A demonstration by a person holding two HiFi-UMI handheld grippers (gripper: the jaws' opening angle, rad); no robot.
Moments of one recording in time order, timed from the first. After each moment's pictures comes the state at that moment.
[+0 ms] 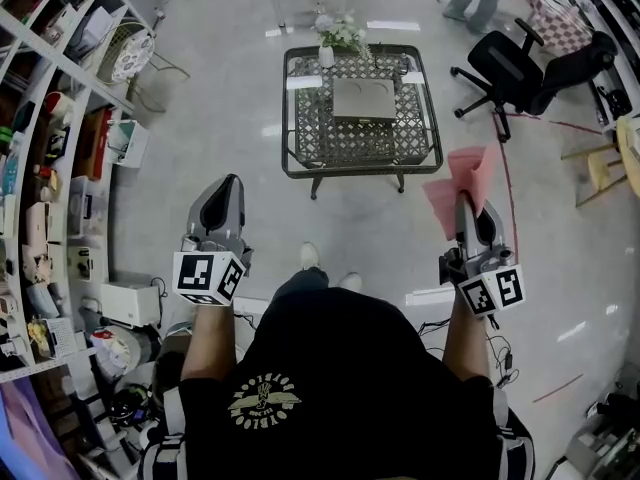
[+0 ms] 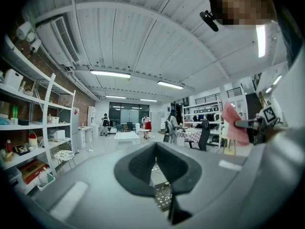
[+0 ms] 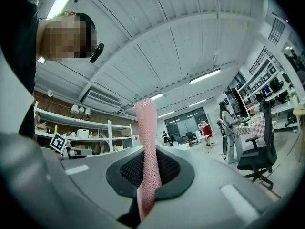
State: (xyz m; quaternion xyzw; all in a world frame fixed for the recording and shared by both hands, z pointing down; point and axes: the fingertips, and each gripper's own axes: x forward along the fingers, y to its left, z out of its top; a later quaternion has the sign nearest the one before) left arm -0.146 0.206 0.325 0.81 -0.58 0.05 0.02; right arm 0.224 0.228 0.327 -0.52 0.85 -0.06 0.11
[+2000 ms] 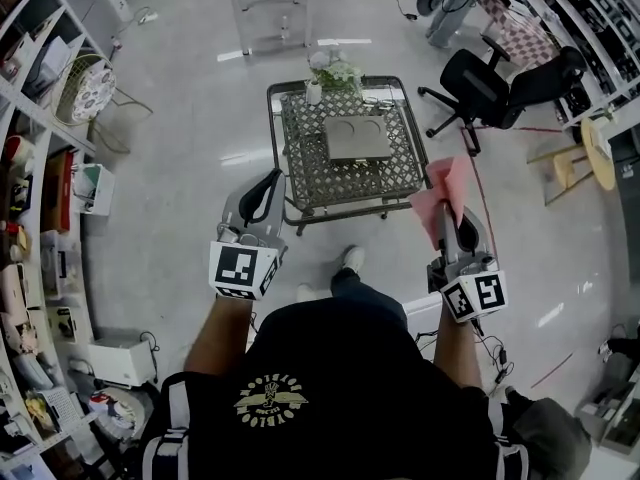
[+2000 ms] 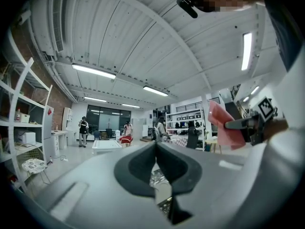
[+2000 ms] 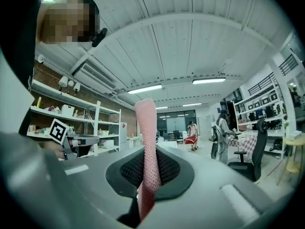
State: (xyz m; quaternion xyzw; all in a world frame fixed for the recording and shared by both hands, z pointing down) left arm -0.179 0.050 0.325 0.88 -0.47 0.01 -0.02; right arm 0.088 0.124 0.314 -0.59 0.81 -0.02 0.01
